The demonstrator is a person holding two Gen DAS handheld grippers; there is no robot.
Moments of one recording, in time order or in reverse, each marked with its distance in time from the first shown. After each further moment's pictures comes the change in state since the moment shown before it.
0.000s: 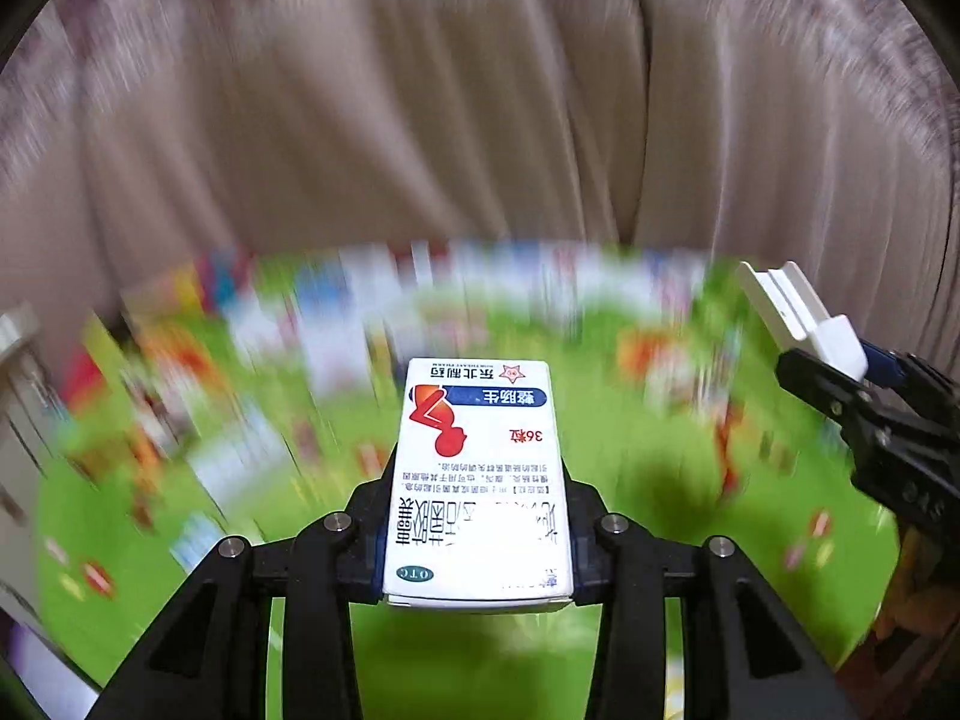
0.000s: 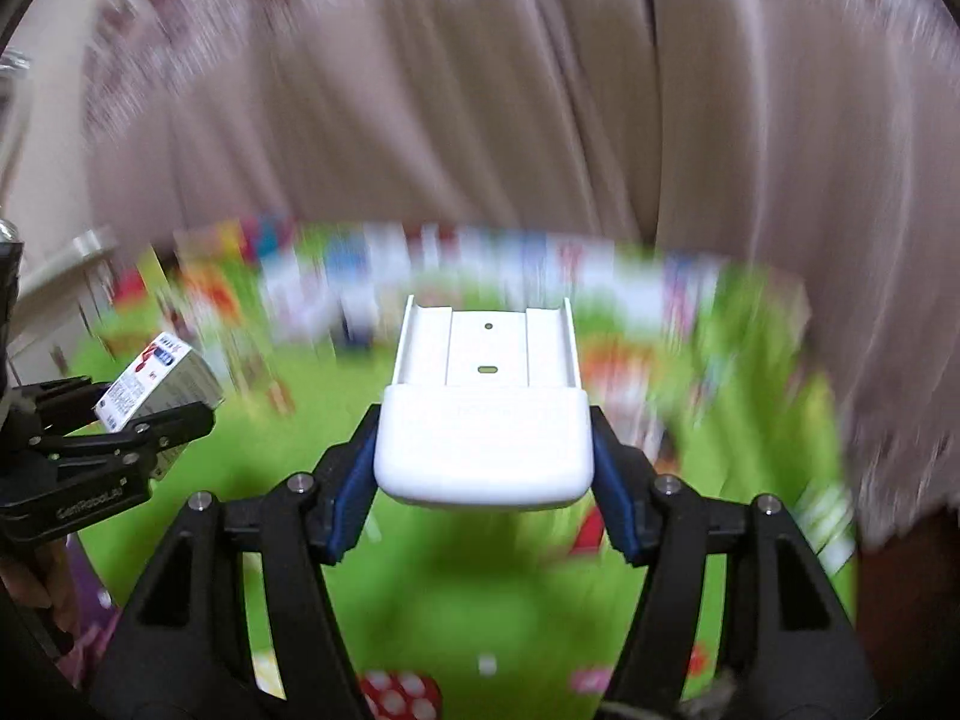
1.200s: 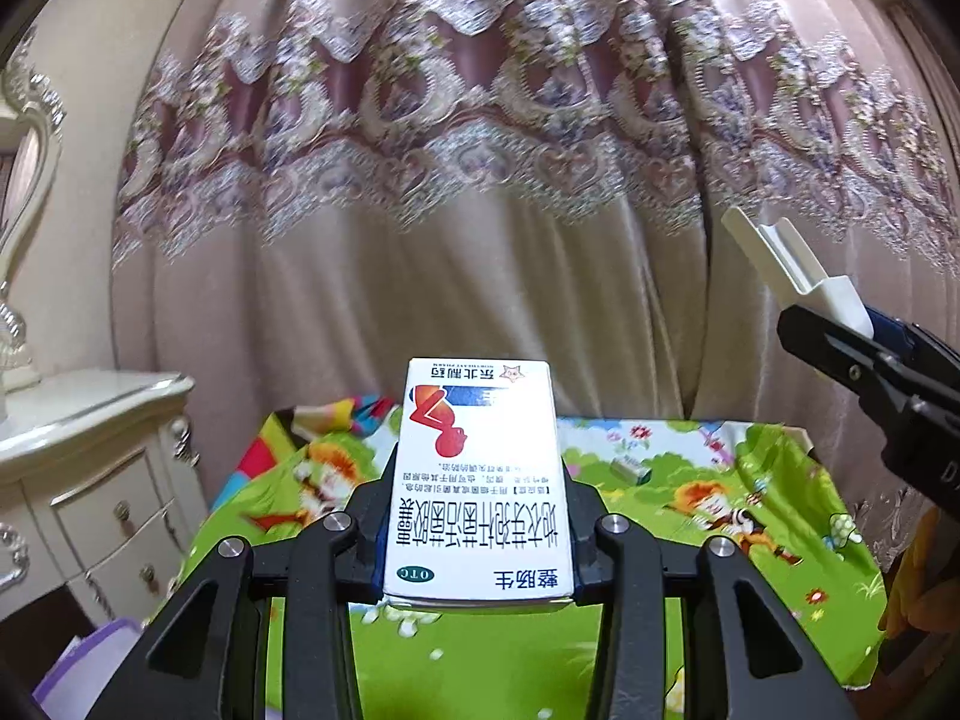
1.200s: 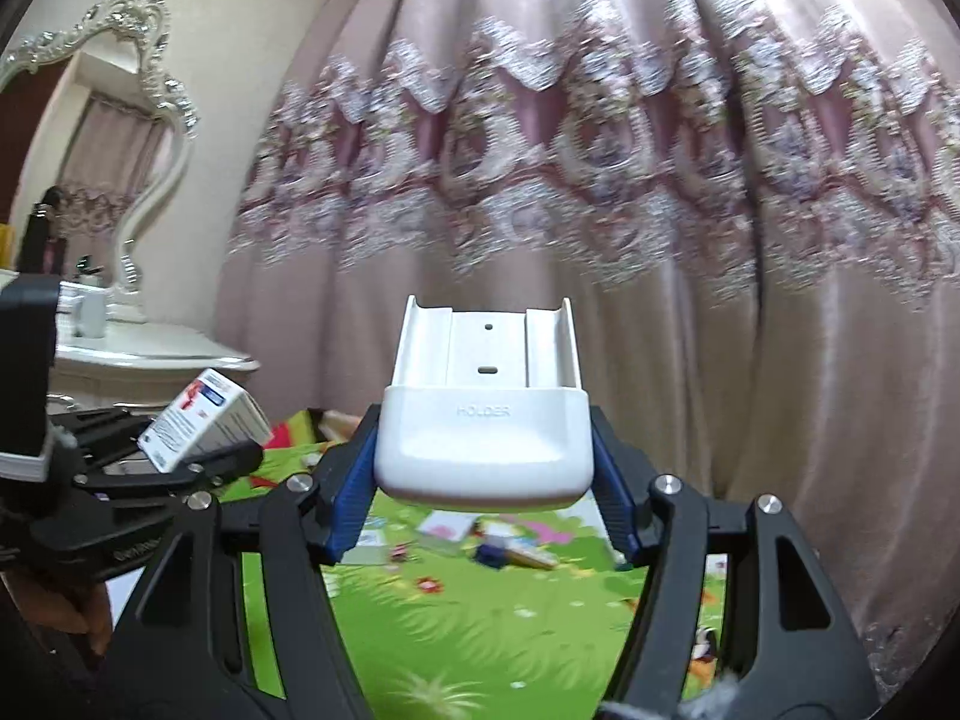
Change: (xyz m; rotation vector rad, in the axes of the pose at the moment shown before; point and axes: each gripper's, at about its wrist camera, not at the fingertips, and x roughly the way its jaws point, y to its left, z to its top) left arm -0.148 0.076 -0.026 -0.120 -0.293 0.177; right arm -0.122 0.114 0.044 -0.179 -0.394 0.219
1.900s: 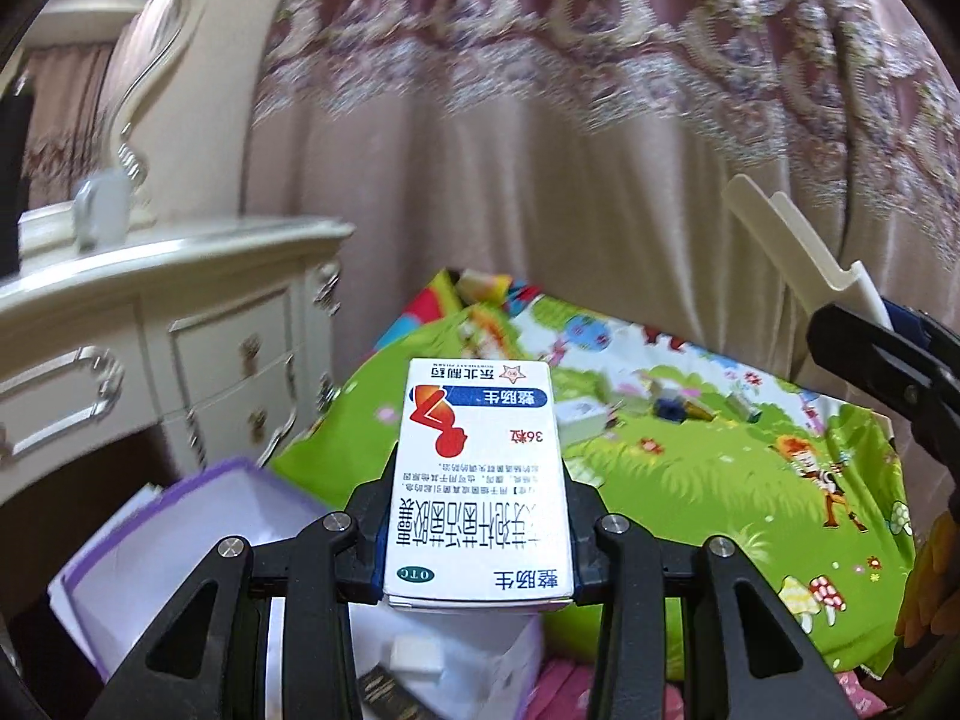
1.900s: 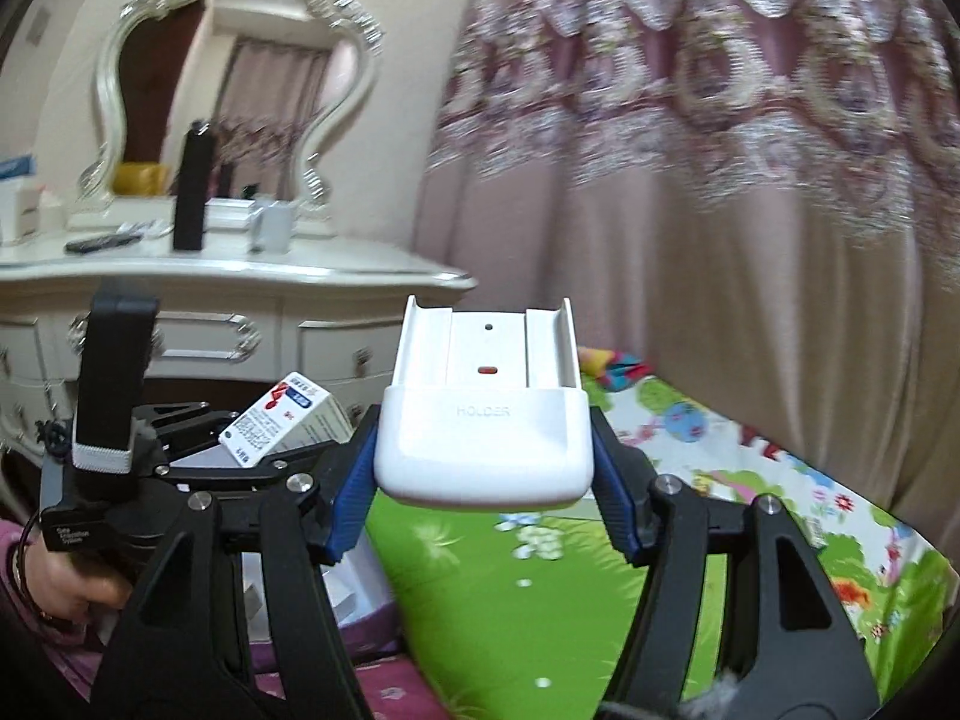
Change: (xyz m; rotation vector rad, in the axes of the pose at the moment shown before) left arm -0.034 0.125 -0.075 -0.219 0.214 0.219; right arm 0.042 0.136 -0.019 -0.112 0.191 0.464
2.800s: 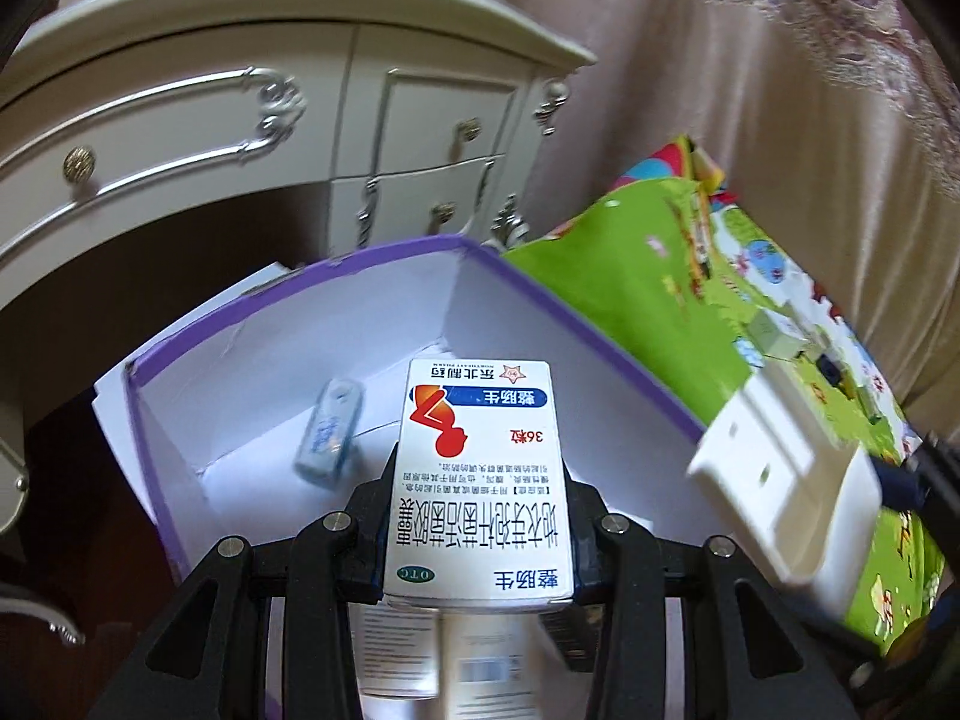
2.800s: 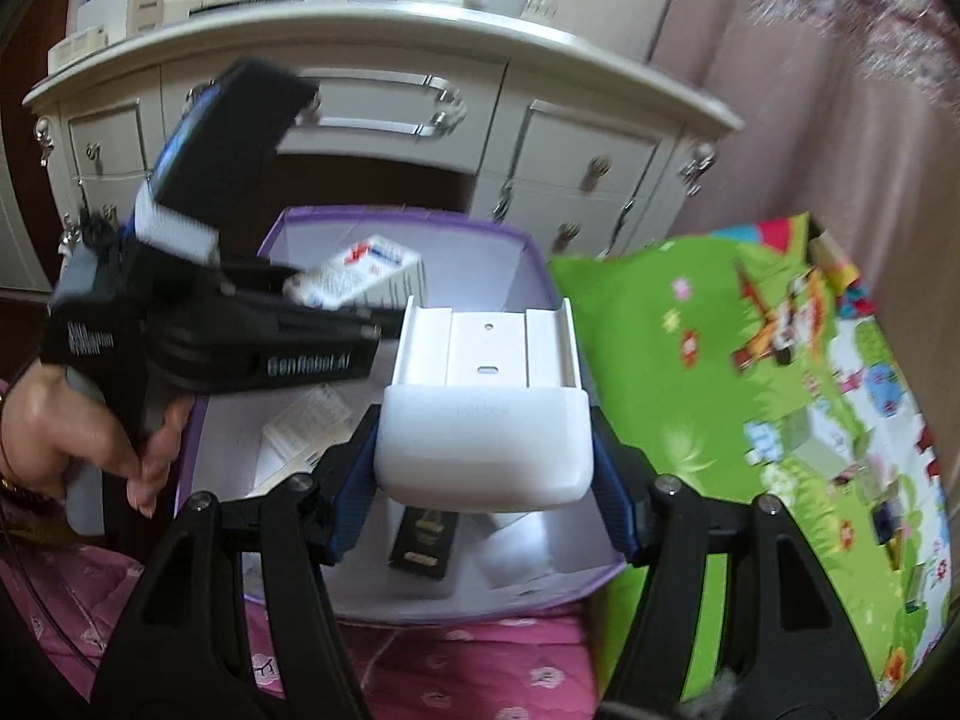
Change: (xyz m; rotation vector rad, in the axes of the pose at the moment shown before) left arm 0.035 0.141 -0.074 -0.318 0.338 0.241; right arm 0.125 0.128 -0.067 -0.253 0.439 0.404
